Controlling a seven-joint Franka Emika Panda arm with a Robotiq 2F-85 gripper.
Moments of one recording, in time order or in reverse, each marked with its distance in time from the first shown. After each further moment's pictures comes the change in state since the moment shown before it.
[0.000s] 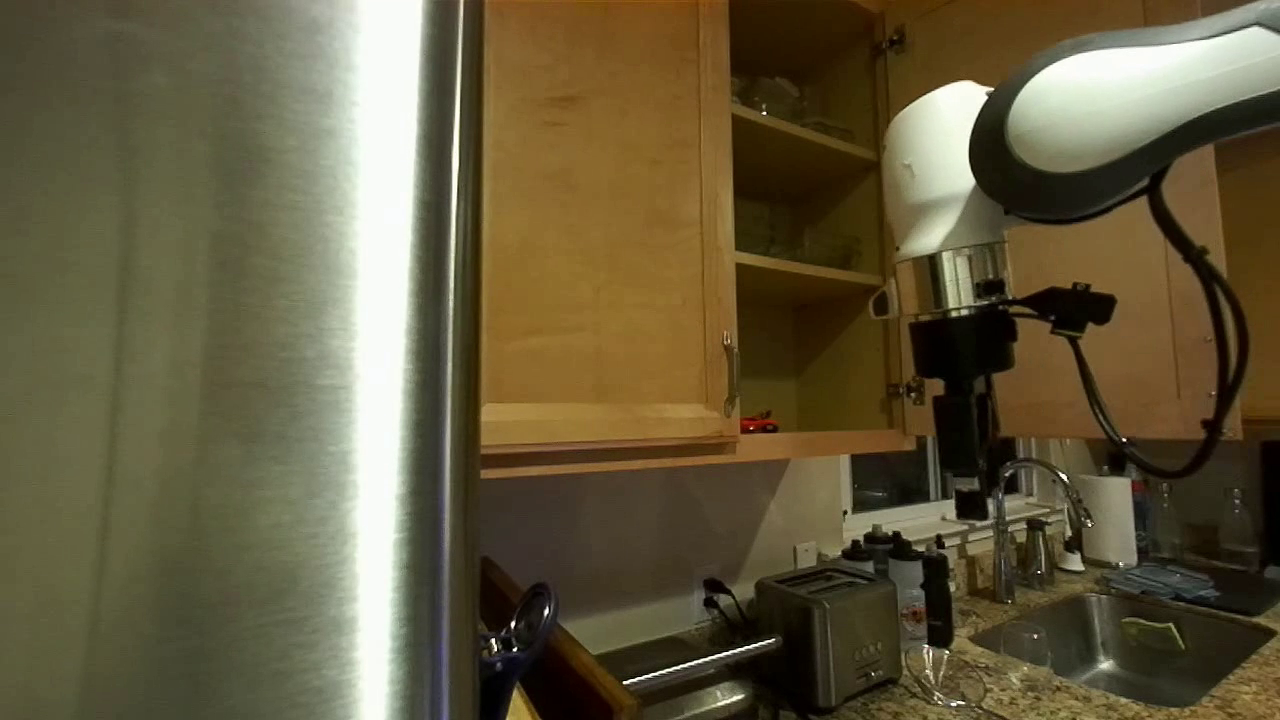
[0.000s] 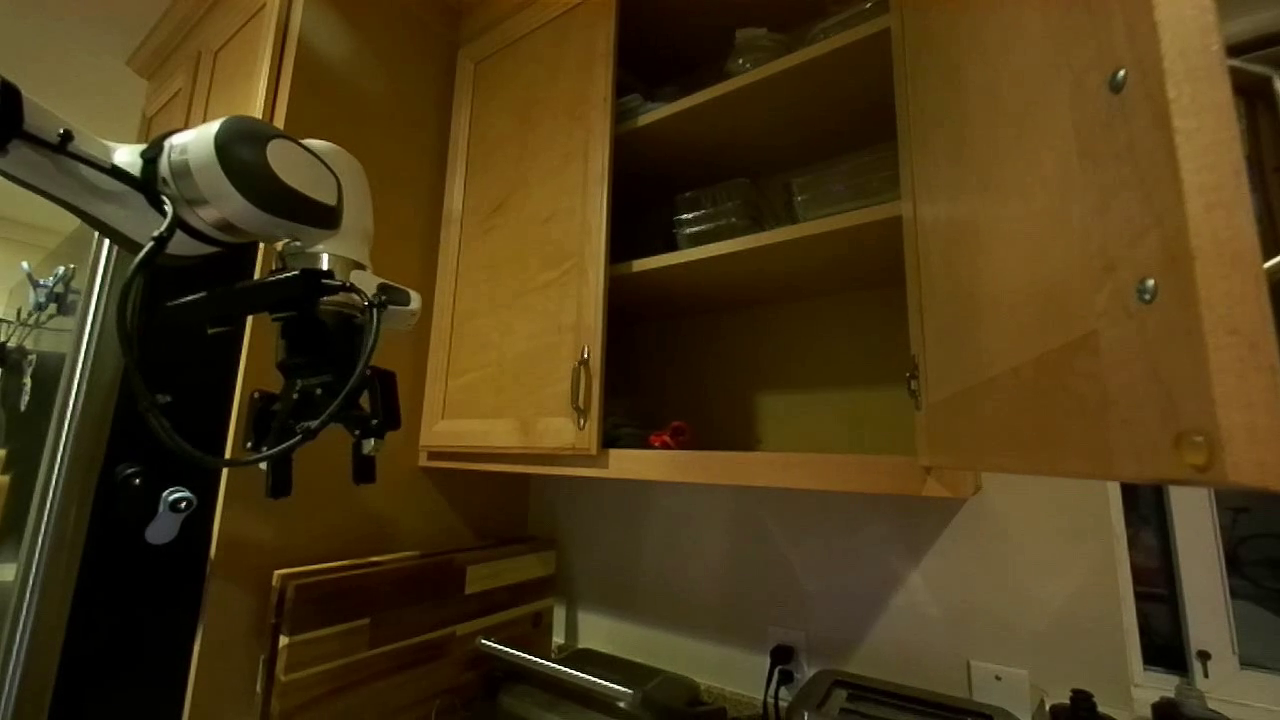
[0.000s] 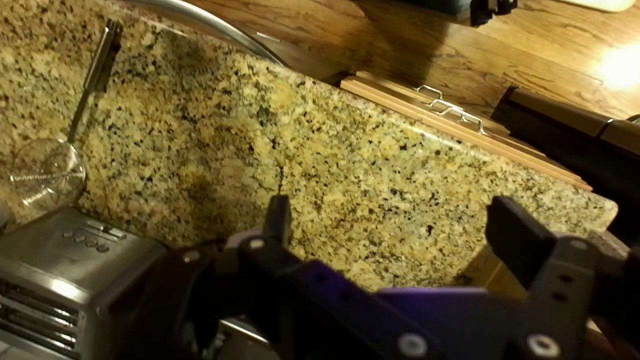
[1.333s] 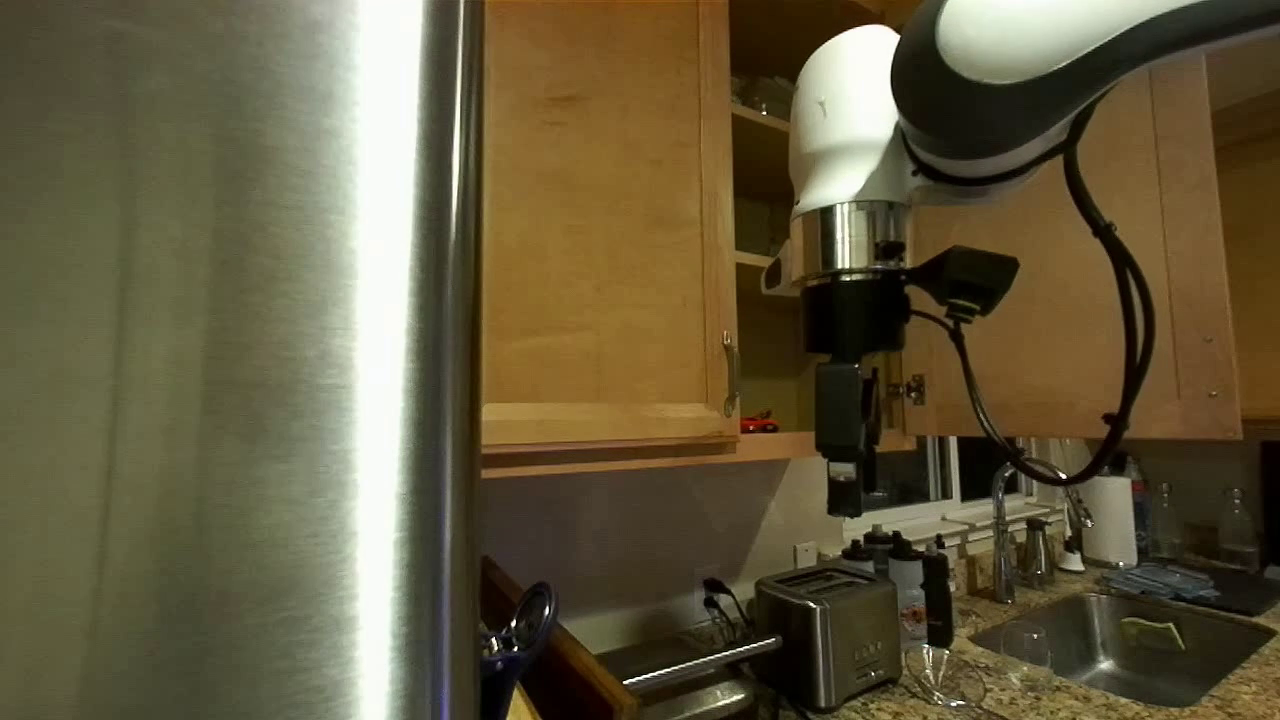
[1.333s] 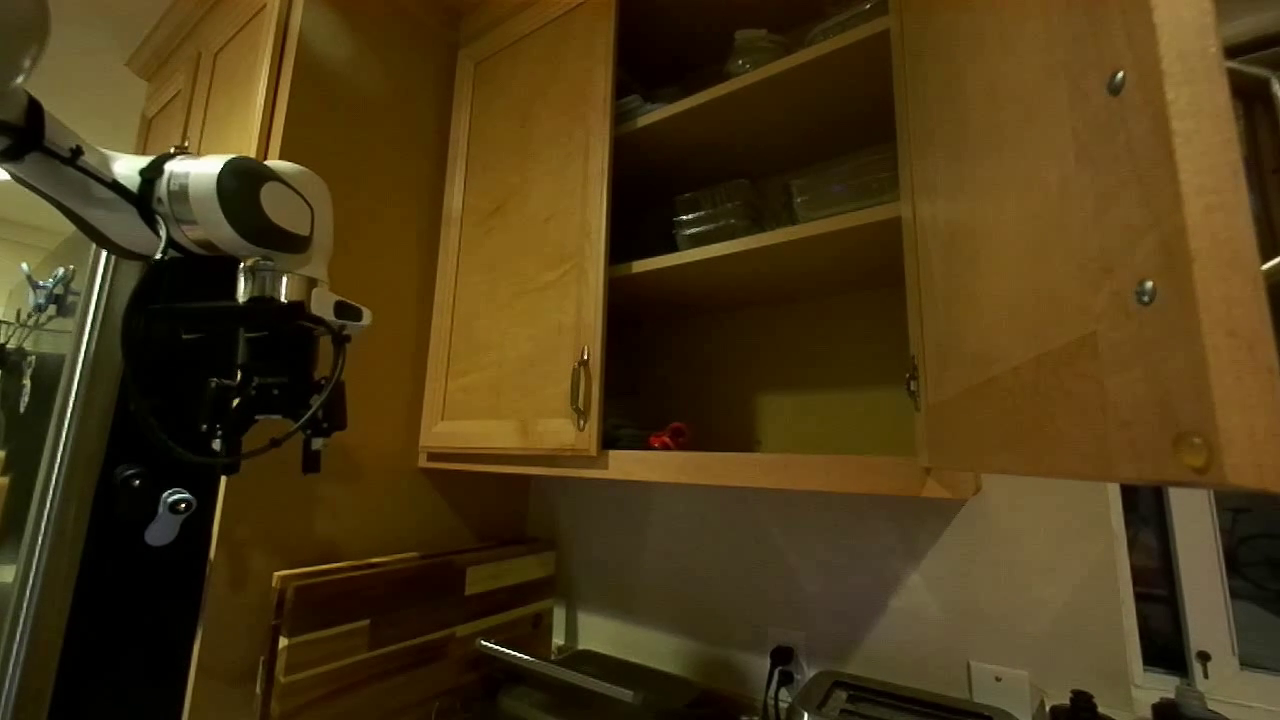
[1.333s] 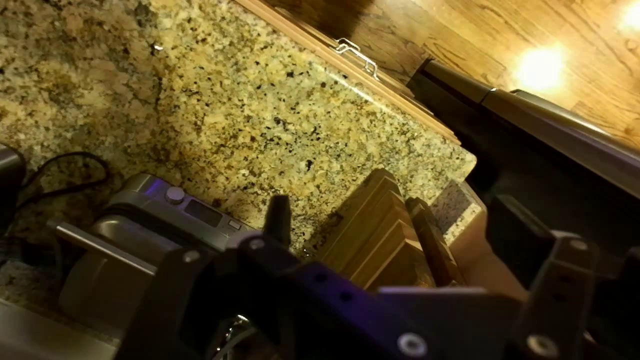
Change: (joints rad) arm 0.112 0.194 0.105 0.167 0.159 0.094 0.037
